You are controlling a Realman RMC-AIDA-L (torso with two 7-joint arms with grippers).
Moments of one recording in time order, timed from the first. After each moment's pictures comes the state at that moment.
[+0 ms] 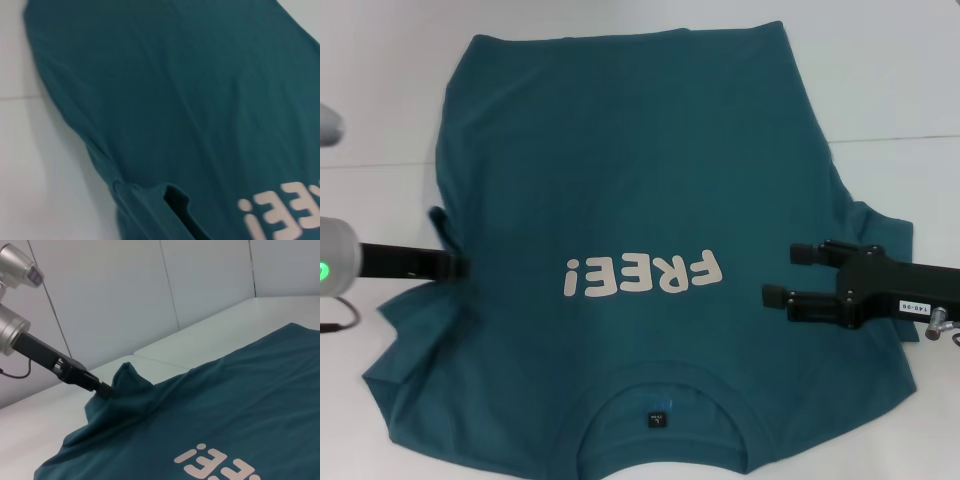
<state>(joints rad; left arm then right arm) -0.51 -2.17 1.06 1.28 2.55 1.22 -2.61 0.47 2.07 -0.63 -0.70 -1.98 -1.48 1.41</state>
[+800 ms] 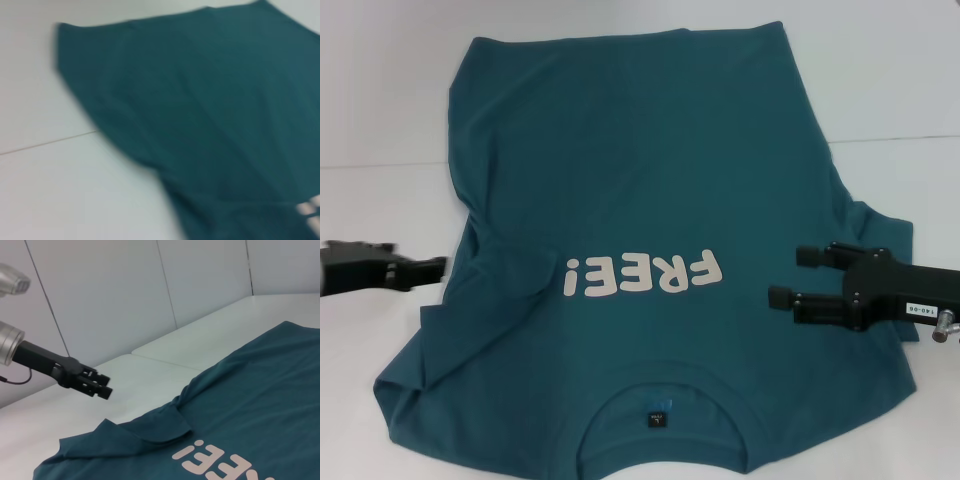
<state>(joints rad) -0.38 -2.18 1.11 1.29 2.49 1.00 -2.36 0.47 2.07 -0.62 -0.70 -1.98 -1.48 1.42</state>
